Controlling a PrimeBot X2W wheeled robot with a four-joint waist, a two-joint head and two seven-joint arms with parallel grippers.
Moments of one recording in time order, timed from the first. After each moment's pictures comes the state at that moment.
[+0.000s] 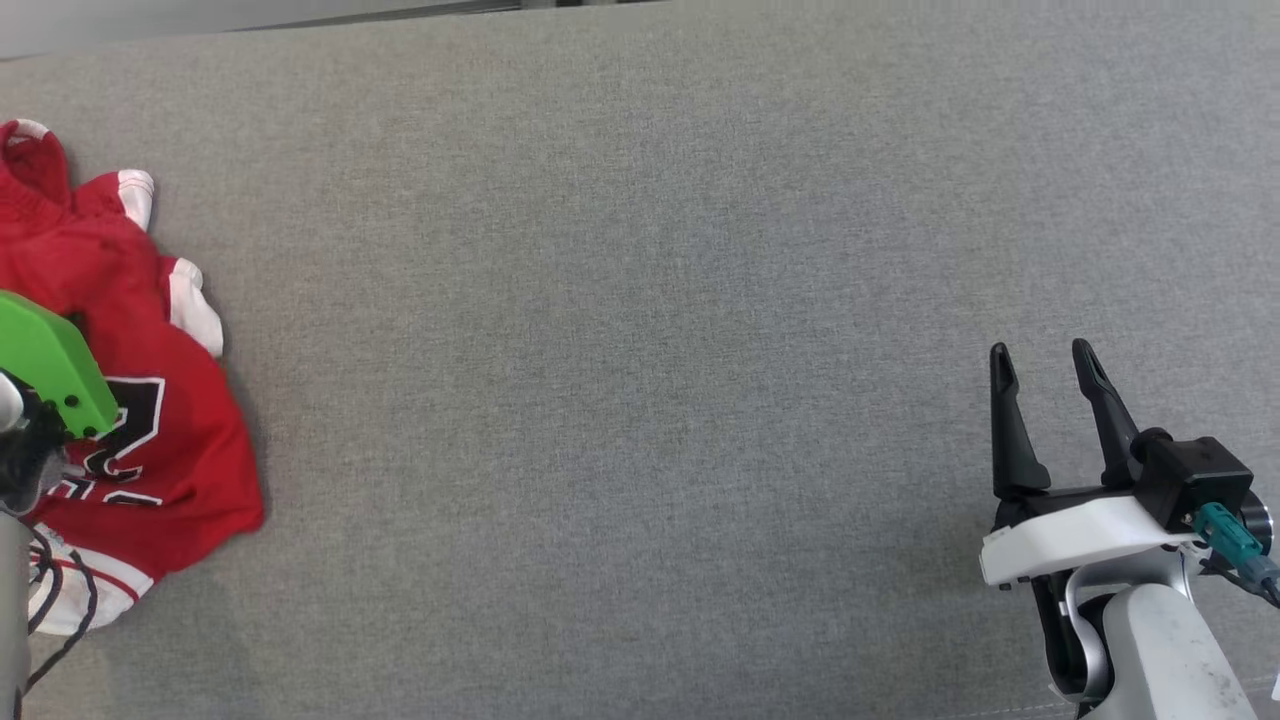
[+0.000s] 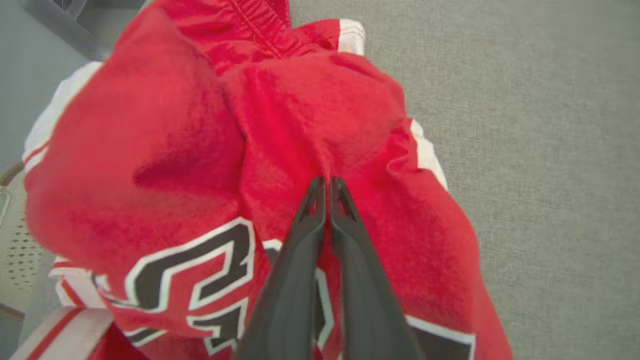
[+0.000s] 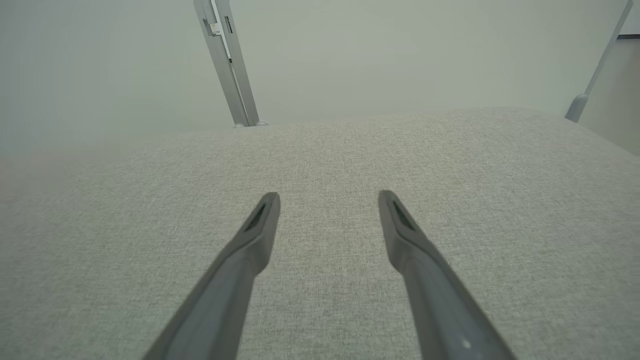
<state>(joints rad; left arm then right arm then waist) -0.71 0.46 -0.10 0.77 -0.54 -0.12 0.45 -0.14 -0.05 -0.04 0.16 0.14 0.13 -0.25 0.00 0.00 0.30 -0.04</state>
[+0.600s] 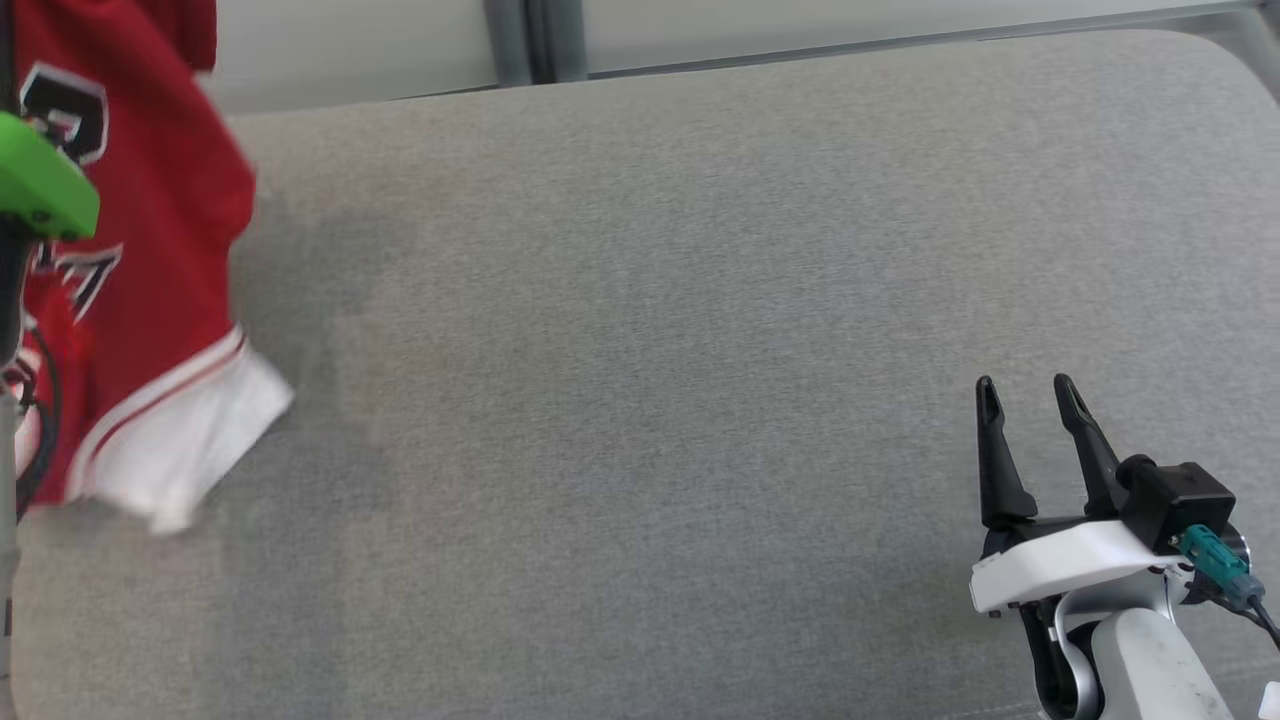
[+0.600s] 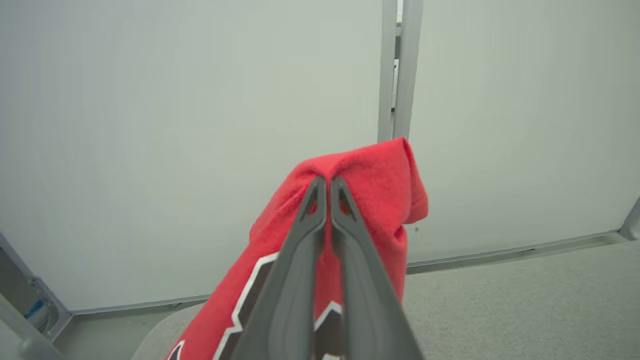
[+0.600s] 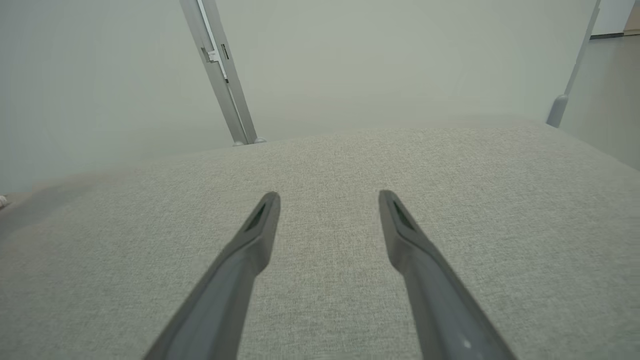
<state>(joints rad) -0.81 0.45 -0.11 0.33 -0.48 -0.10 0.15 -0.12 -0.05 -0.02 0.20 0.19 0.13 -0.26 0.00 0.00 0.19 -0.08</state>
